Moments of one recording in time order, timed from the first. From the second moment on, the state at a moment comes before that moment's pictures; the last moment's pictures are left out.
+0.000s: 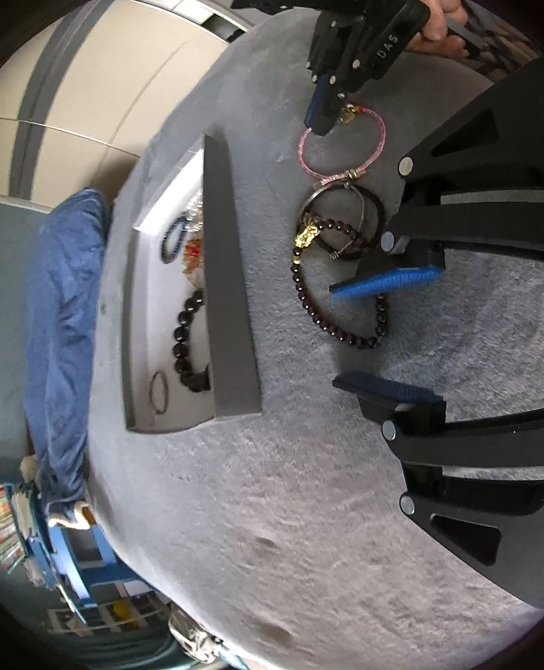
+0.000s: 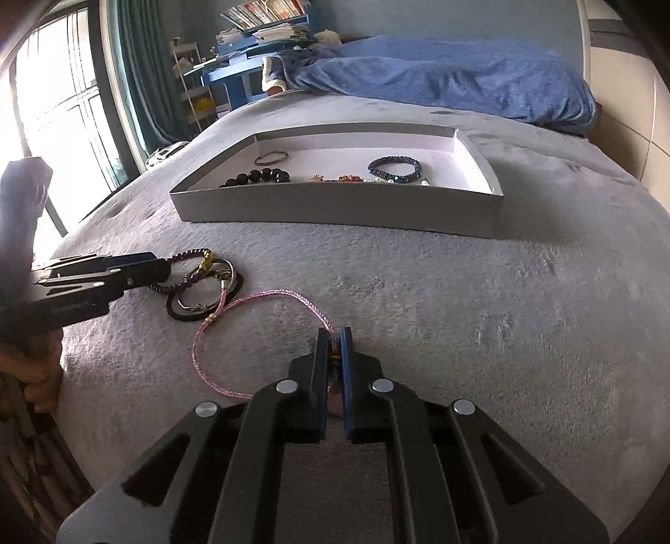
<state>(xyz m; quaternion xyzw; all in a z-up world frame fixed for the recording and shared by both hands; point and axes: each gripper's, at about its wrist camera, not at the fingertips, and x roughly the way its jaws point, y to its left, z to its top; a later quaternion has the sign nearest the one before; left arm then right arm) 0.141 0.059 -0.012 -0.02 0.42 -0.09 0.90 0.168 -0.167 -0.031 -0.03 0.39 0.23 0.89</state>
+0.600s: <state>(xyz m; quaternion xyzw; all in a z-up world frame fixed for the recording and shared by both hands) 0.136 0.058 0.014 -0.04 0.37 -0.12 0.92 0.170 -0.175 -0.013 -0.01 0.37 0.23 0.90</state>
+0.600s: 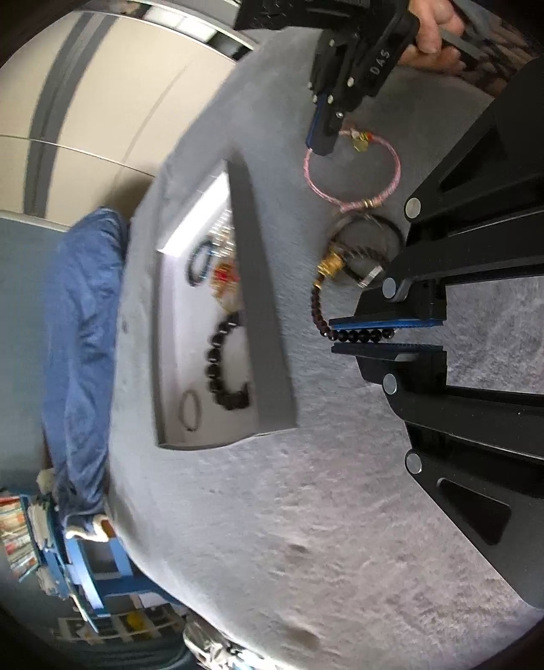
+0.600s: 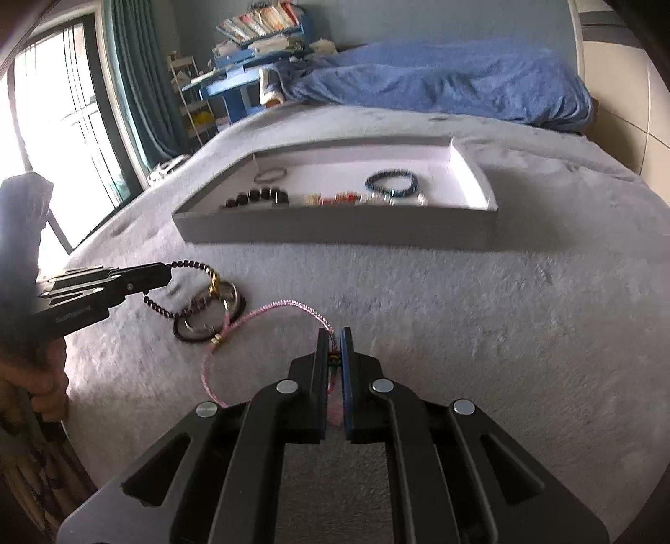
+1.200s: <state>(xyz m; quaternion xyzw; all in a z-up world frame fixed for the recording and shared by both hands) 0.160 0.043 0.092 -0.03 0.30 -0.16 0.94 0.195 -0.222 0.025 0.04 0.33 0.20 0.92</state>
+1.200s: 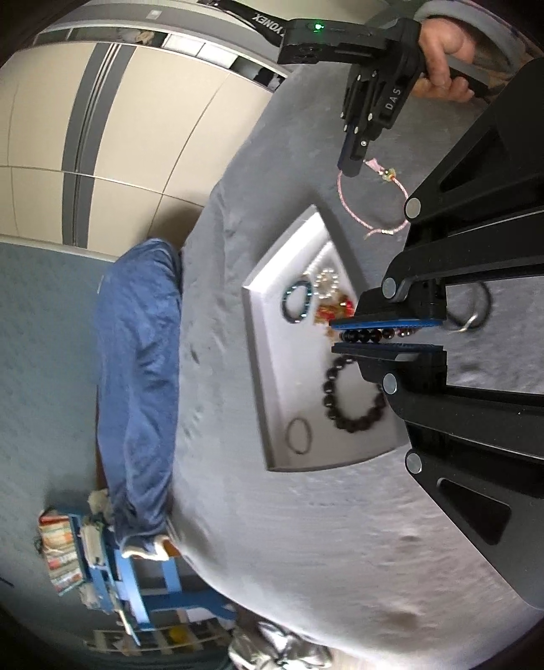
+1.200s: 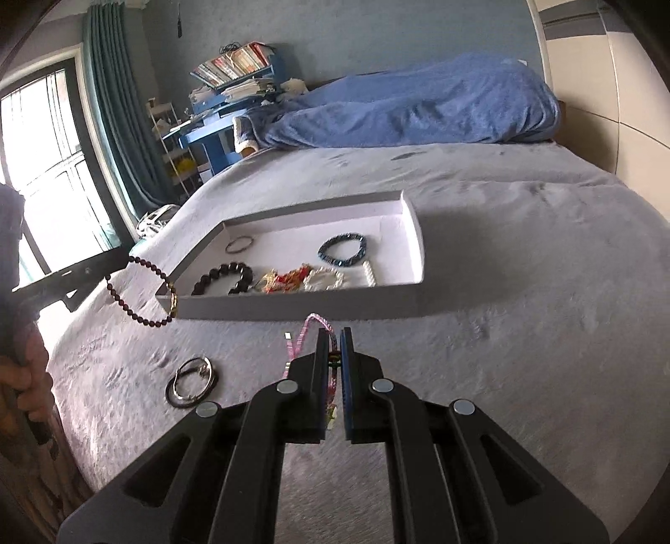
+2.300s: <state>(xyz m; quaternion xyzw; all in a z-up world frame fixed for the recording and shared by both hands) 0.259 0.021 0.079 -0.02 0.30 -0.19 0.93 0.294 -0.166 0.061 0.00 0.31 0.22 0.92</state>
